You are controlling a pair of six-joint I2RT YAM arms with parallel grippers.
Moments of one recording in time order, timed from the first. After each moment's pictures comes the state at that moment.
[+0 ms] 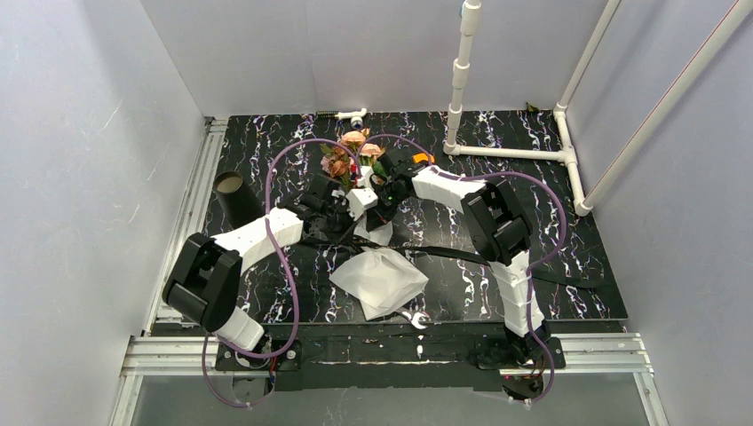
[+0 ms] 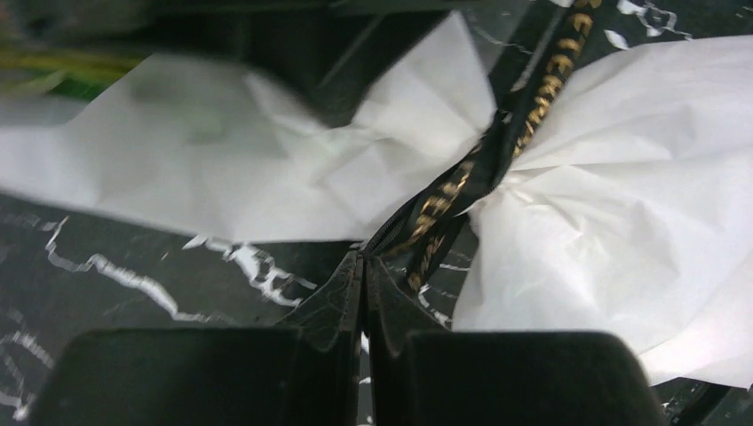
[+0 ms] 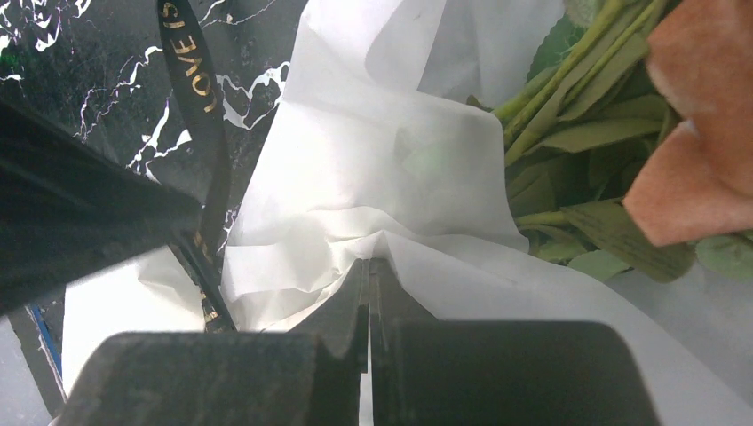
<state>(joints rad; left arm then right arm) -0.54 1.55 0.93 -0.35 0.34 0.38 0.65 2.20 1.61 -0.53 -0.65 -0.22</state>
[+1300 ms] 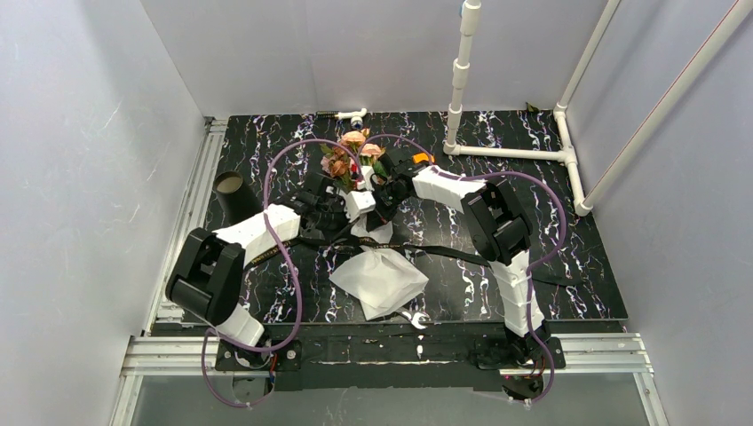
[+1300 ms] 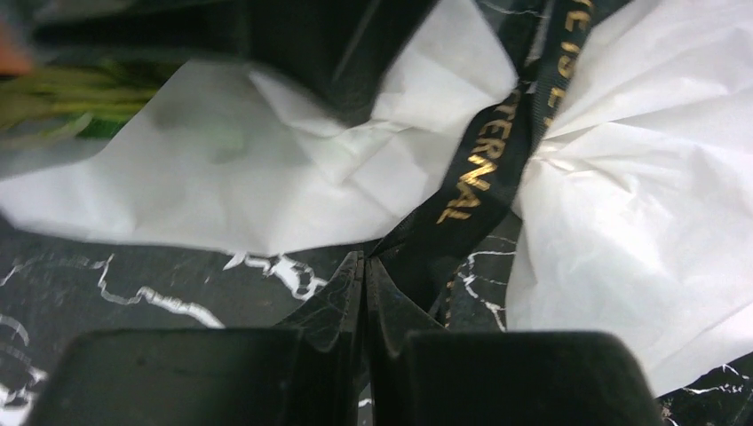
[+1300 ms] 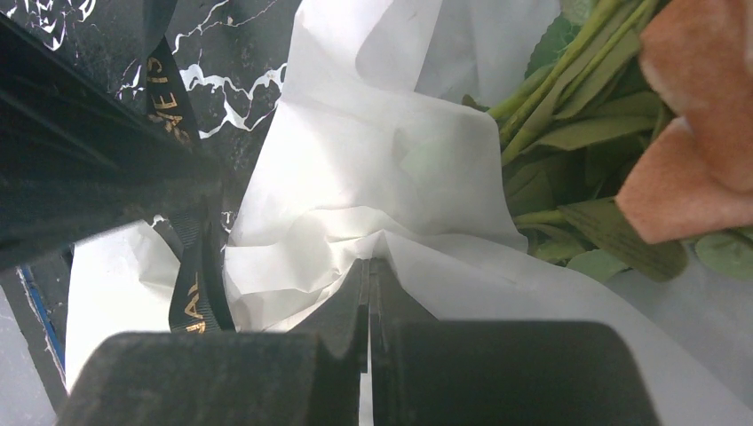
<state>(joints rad) -0.47 1.58 0.94 -0.36 0.44 0.61 0.65 2.20 1.61 -0.53 -0.66 -0.21</state>
